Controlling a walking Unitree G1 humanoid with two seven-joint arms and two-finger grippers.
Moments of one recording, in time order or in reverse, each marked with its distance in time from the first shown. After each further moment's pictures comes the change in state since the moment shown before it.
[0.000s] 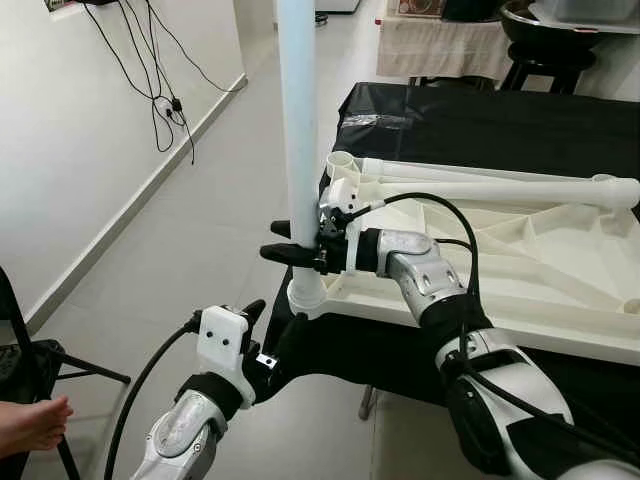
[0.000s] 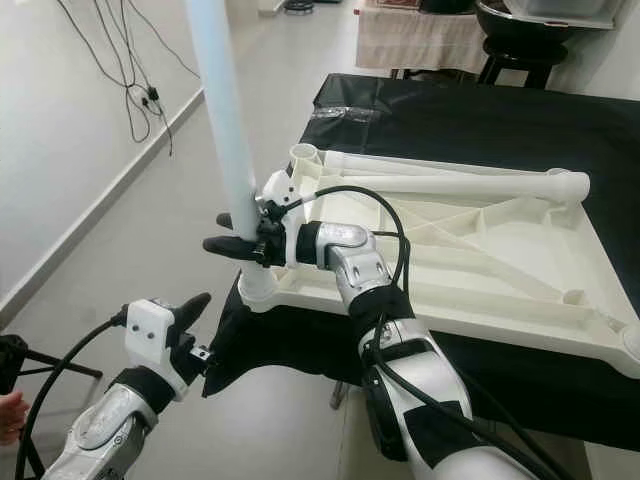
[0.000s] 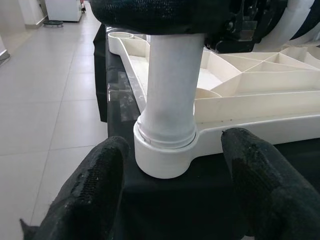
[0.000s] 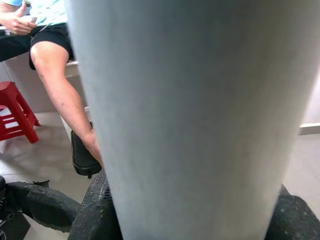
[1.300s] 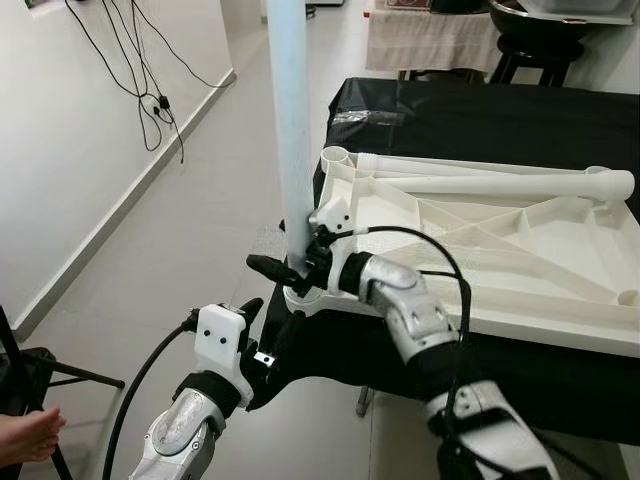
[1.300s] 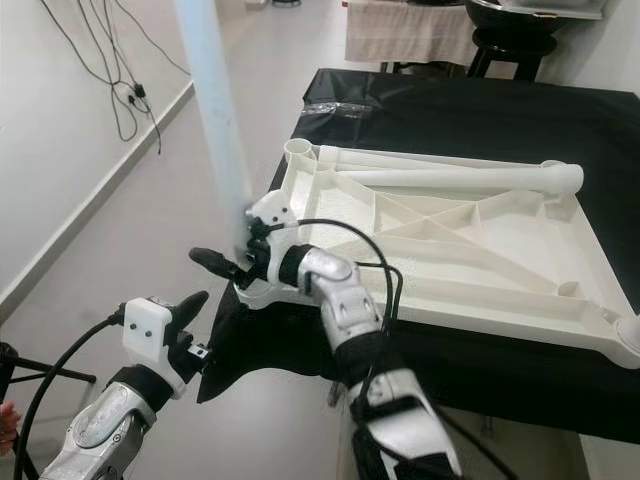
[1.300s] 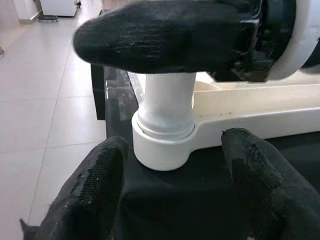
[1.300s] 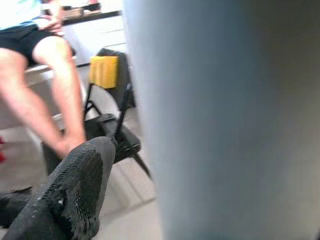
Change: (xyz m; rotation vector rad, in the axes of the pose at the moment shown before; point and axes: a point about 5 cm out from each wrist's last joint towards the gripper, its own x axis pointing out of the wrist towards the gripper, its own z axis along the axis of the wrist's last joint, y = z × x) left arm 0.001 0.004 -0.003 0.002 0.014 0.010; right arm 0.013 0.021 -0.017 0.052 0.000 -0.130
